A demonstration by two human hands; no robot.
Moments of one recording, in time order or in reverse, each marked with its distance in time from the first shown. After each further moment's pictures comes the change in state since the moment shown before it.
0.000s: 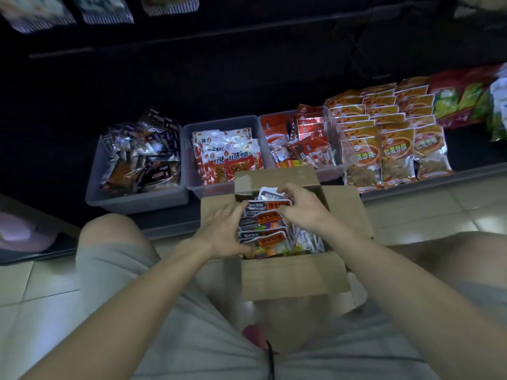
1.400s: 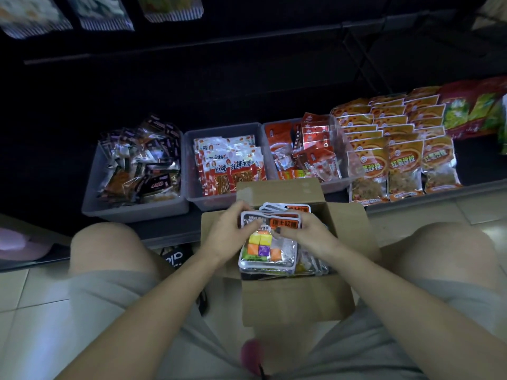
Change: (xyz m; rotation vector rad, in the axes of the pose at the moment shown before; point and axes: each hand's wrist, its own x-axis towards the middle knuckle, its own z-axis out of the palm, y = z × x) left_hand 0.027 0.014 -0.012 -0.661 0.326 -0.012; right_hand 0.017 0.027 0.008 0.421 -0.153 -0.034
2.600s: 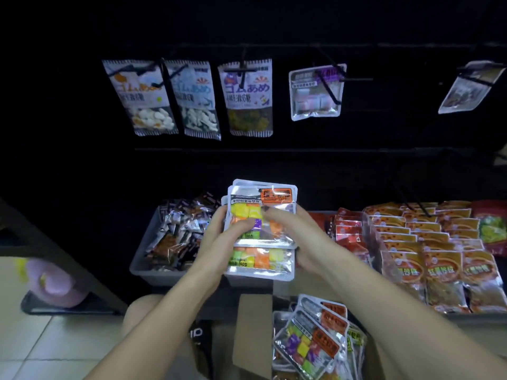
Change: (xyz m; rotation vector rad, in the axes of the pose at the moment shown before) left_hand -0.010 0.110 -0.145 -0.640 0.310 0.031; right_hand 0.030 -0.239 0.053 0.332 -0.005 -0.133
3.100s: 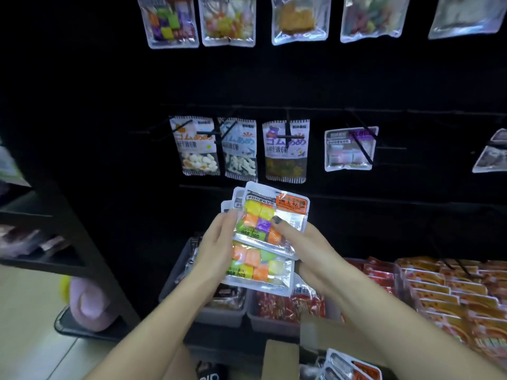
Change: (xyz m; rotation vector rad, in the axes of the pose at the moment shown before) left_hand -0.001 0.076 -0.047 0.162 0.210 0.155; right_hand -0.002 -0.057 0.056 0.098 -0.172 -0.118
